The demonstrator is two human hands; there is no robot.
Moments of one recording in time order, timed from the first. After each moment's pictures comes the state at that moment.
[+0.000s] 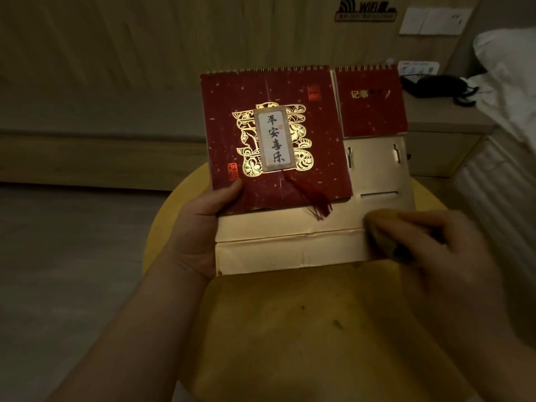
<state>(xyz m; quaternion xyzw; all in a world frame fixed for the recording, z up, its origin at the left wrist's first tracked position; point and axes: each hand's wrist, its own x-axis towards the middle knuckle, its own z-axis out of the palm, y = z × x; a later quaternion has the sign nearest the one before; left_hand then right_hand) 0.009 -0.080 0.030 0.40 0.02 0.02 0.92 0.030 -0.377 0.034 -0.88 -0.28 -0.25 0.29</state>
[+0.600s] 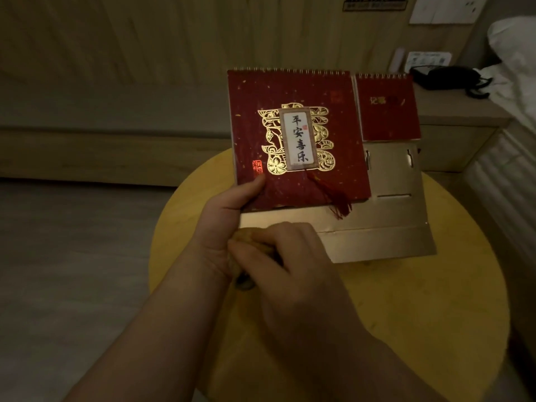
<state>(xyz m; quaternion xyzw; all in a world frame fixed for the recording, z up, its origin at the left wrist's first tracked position) 0.016 -0.096 0.031 0.39 0.08 -0.01 0.92 -0.024 -0.240 0.012 -0.81 -0.42 -0.25 0.32</state>
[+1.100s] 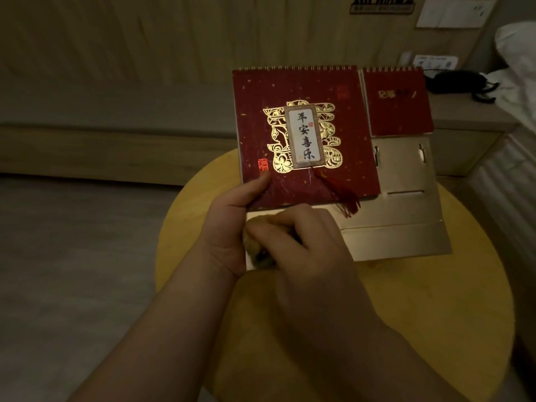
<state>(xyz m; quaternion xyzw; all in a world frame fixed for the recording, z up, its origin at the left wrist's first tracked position) 0.015 -0.094 0.032 0.34 0.03 -0.05 0.94 -0.013 -0.241 0.025 -0.82 -0.39 -0.25 0.33</state>
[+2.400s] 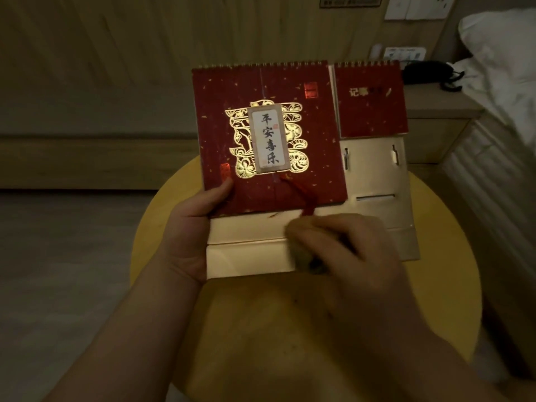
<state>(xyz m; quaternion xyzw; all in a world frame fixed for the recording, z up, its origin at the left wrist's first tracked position) 0.009 -0.088 0.027 0.39 0.04 -0.02 0.92 -0.002 -0.317 0.013 -0.86 -0.35 -0.27 0.27</state>
